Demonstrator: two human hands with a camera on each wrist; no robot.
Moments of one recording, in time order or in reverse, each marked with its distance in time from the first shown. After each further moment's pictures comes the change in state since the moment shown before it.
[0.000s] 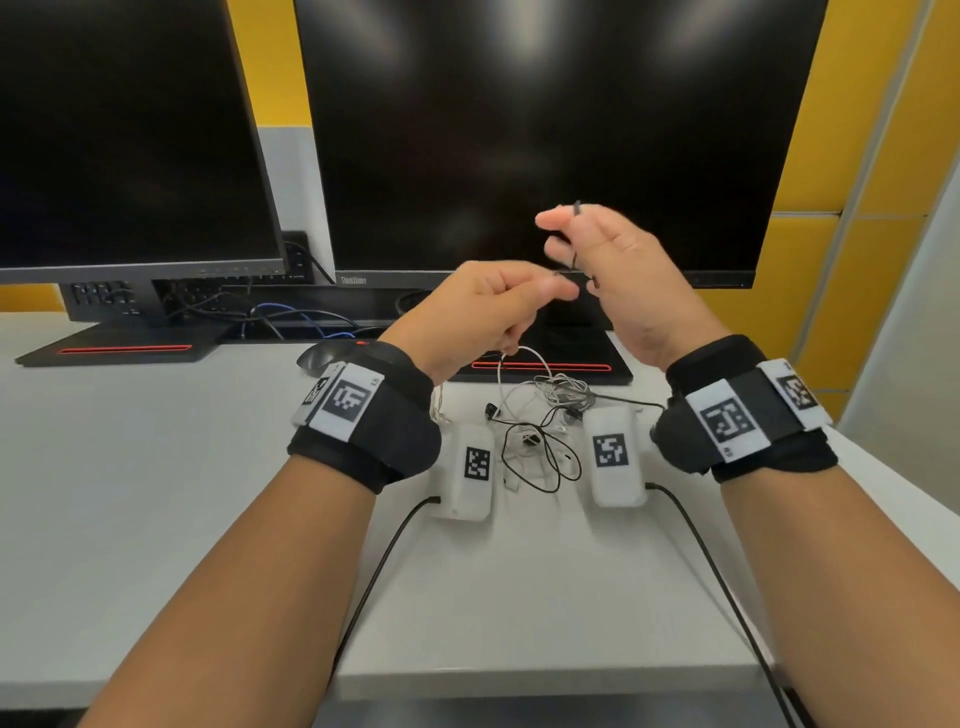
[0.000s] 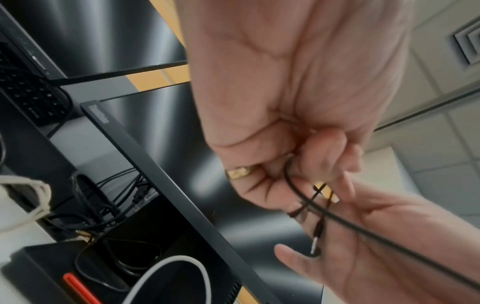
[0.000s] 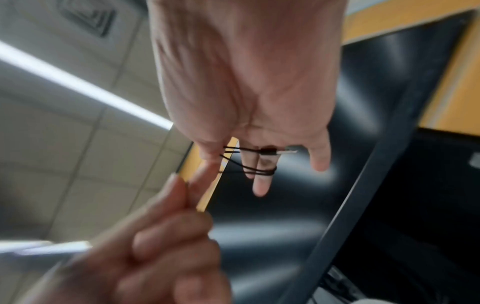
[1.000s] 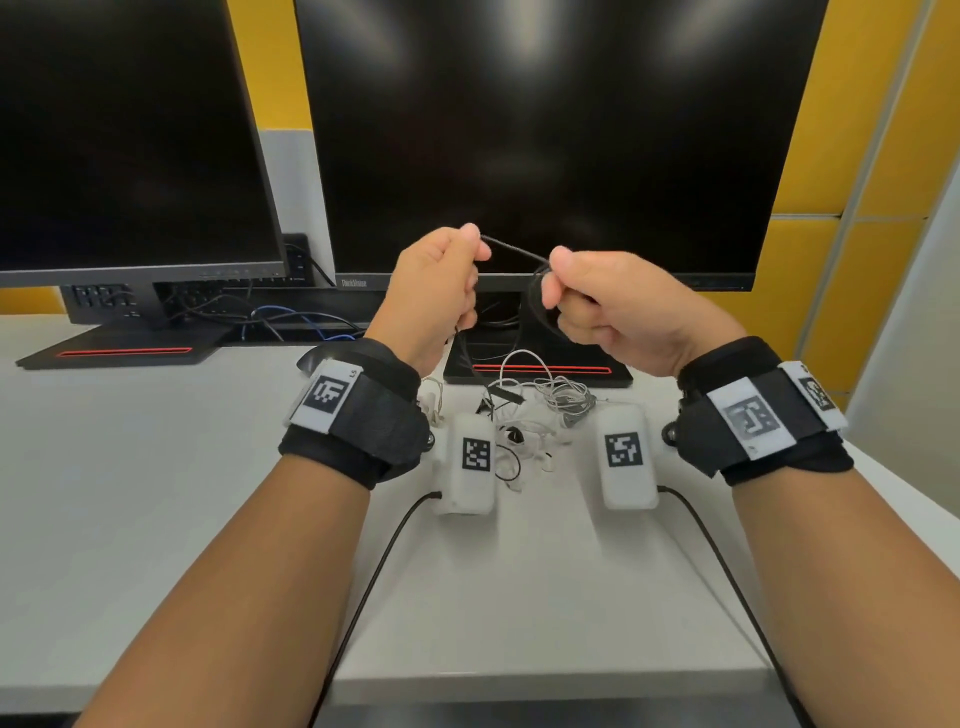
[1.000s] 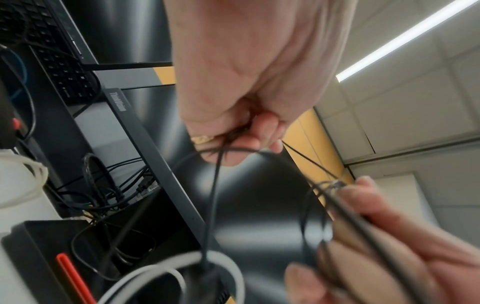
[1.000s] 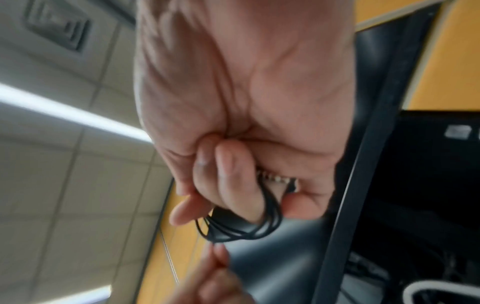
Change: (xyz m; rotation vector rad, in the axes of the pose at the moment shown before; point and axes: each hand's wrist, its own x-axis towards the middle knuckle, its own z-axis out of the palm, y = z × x) left_hand 0.010 -0.009 -0.012 -0.266 0.436 -0.097; right_hand -0.005 -0.008 -0.007 0.202 -0.329 0.185
